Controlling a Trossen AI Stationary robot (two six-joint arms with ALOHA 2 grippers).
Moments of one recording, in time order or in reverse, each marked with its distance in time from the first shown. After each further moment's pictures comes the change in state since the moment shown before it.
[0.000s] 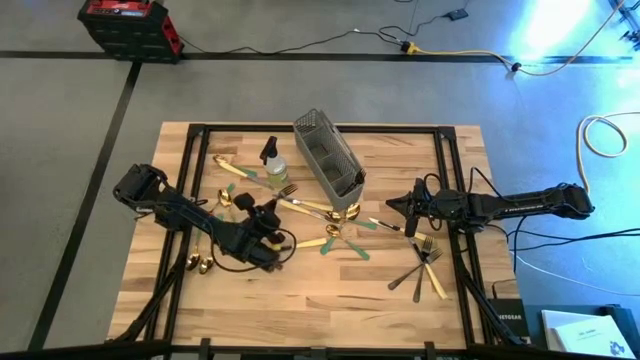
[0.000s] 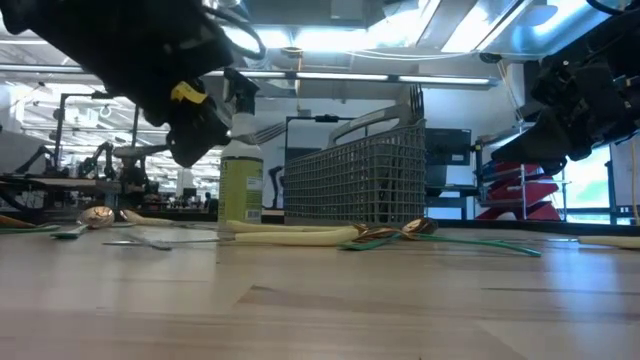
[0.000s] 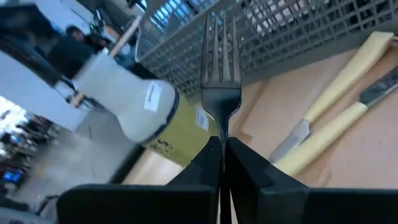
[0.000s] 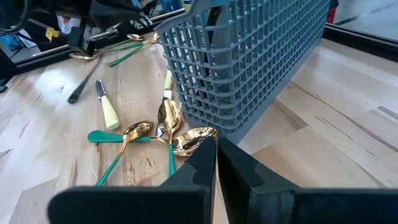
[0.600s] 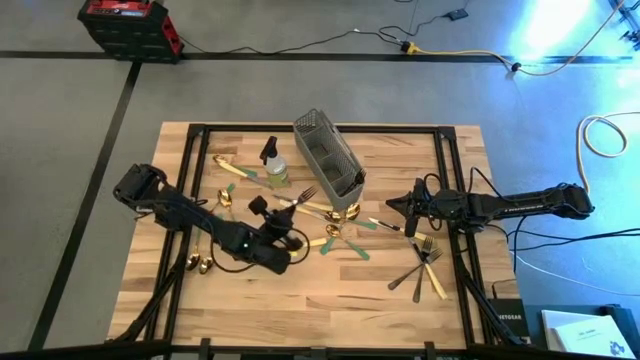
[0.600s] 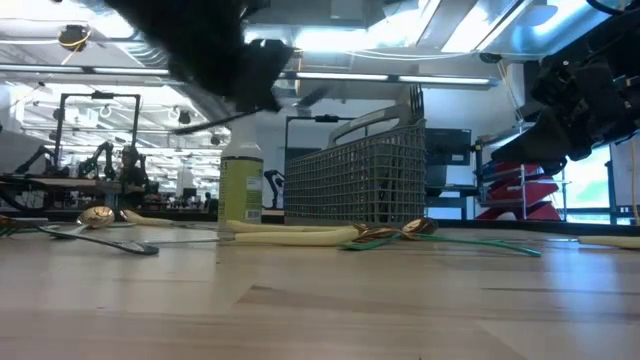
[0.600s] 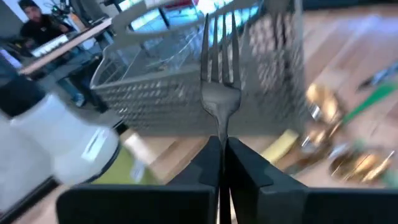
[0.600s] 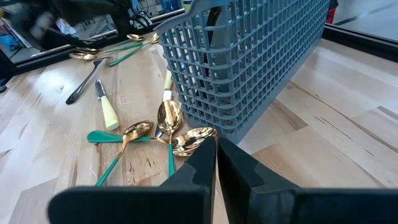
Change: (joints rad) left arm 0.013 -0.003 0.105 0.401 0.056 0.141; right arm 0.000 0.000 0.000 0.000 0.001 0.000
